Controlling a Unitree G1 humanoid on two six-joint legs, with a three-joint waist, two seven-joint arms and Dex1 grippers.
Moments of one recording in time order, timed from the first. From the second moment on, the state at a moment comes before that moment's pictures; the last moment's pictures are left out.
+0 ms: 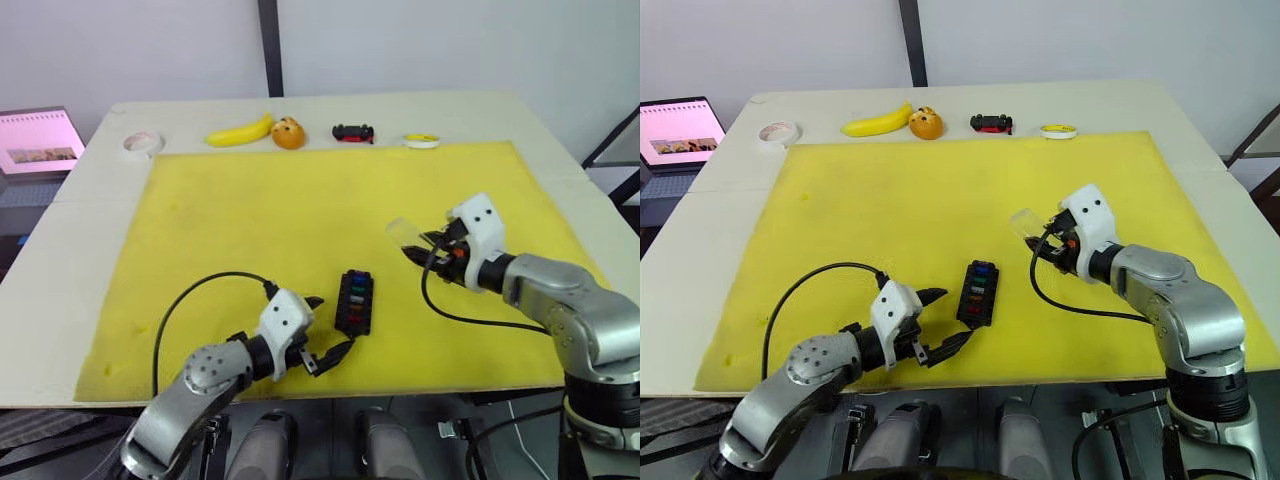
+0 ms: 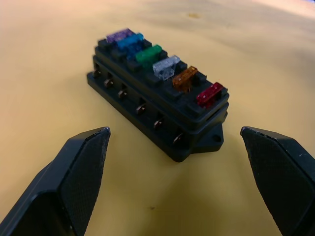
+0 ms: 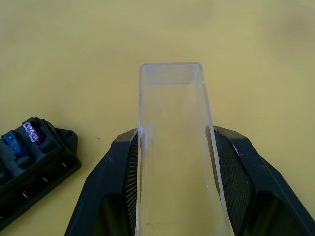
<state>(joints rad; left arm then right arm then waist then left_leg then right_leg) 0.02 0.39 -0.36 -0.60 -0.26 0.57 -0.48 -0.36 -0.65 -0.16 -0.49 0.47 1.11 0.51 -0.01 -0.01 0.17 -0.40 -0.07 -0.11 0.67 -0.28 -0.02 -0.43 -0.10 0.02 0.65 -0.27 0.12</state>
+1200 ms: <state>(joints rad) -0.16 0.34 -0.32 -0.40 -0.17 0.56 -0.49 -0.33 -0.69 -0.18 -0.59 0.57 1.14 0.49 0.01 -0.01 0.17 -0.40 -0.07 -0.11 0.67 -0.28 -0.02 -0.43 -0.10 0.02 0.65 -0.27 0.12</state>
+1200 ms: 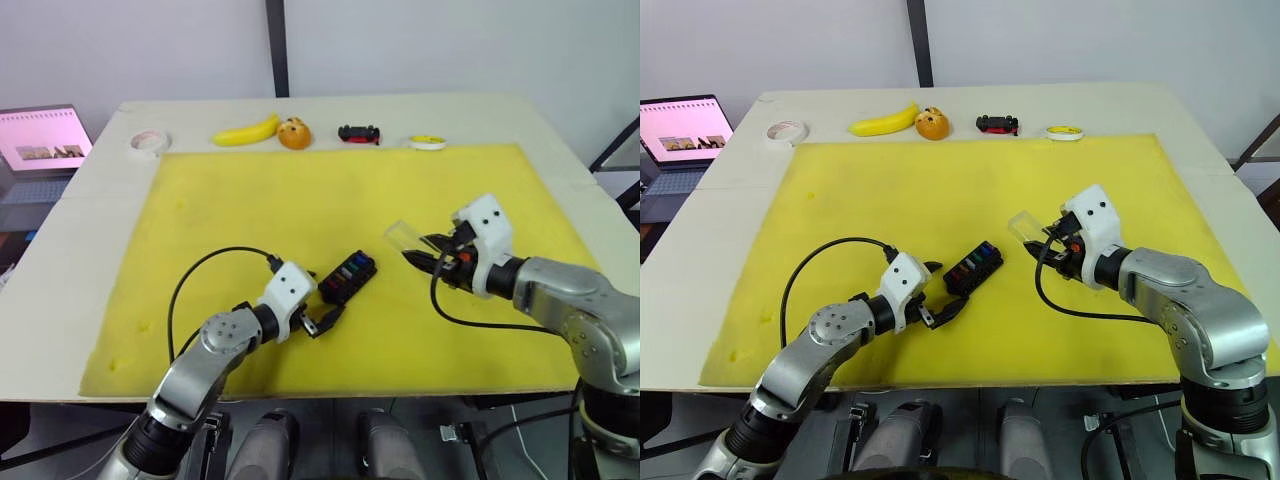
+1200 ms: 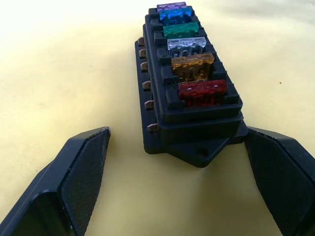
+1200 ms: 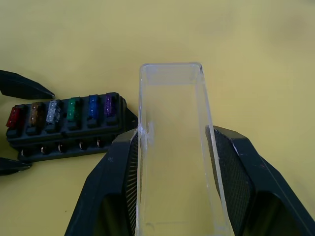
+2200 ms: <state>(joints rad) -0.48 0.41 -0.38 0.01 -0.21 0.29 -1.05 -0.41 -0.99 -0.06 -0.65 0.70 0.92 0.93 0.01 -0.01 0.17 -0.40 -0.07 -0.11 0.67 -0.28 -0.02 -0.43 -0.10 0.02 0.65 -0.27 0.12</state>
